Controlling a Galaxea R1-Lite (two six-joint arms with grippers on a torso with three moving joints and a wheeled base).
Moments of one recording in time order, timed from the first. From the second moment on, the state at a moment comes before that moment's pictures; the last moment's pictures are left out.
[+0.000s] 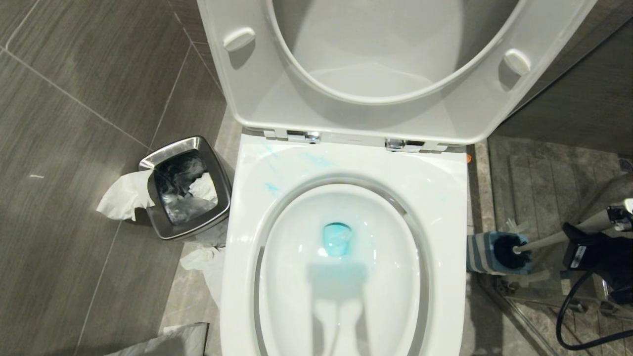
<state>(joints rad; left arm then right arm) 0.00 0.00 0.00 0.01 0.00 0.00 -0.23 1.69 -0.19 -1.40 -0.02 -0.15</state>
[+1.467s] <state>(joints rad) 0.00 0.00 0.00 0.01 0.00 0.00 -0.23 0.98 -0.62 -0.22 0.07 0.04</state>
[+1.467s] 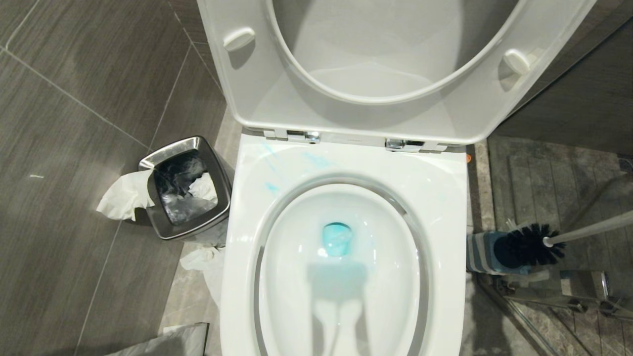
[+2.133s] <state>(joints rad) 0.00 0.00 0.00 0.01 0.00 0.00 -0.23 0.93 -0.94 0.12 0.10 0.07</state>
